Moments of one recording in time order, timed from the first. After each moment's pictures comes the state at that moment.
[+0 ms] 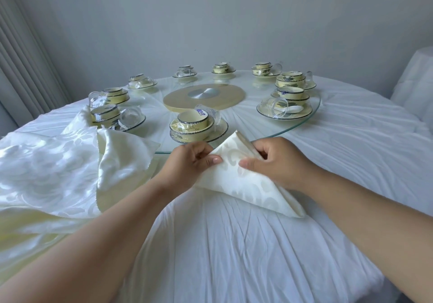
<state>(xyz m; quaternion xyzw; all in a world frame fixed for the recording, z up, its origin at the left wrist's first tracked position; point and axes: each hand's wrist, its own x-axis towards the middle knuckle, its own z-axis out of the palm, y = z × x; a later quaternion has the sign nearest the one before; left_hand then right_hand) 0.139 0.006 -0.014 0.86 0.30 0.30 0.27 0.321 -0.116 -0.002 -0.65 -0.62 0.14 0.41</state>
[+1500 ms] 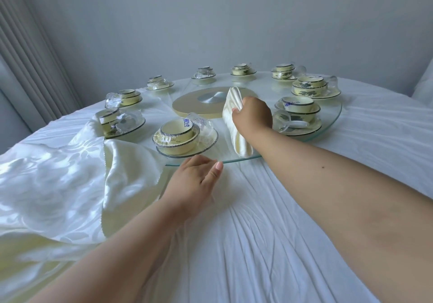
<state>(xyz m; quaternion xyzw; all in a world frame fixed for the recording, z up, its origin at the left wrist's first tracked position) 0.131 0.039 -0.039 0.89 0.35 0.24 0.16 0.328 0.060 0.027 -0.79 -0.46 -0.06 0.40</state>
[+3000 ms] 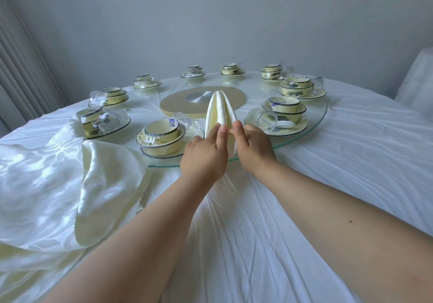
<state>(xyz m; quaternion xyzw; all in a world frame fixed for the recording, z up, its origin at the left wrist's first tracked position) 0.216 0.033 -0.010 0.79 0.47 0.31 0.23 0.336 0.007 -0.022 -0.73 -0.55 -0.06 0.40</state>
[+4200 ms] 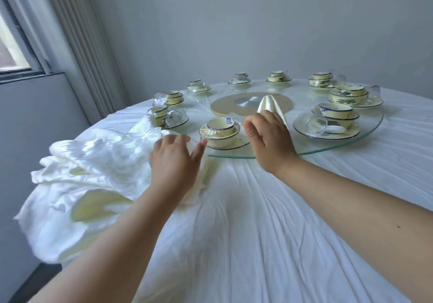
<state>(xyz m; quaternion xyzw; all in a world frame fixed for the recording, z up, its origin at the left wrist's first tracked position) 0.044 0.013 0.016 0.75 0.58 0.32 -0.03 0.250 -0.008 0.011 -0.57 -0.66 -0.16 0.47</state>
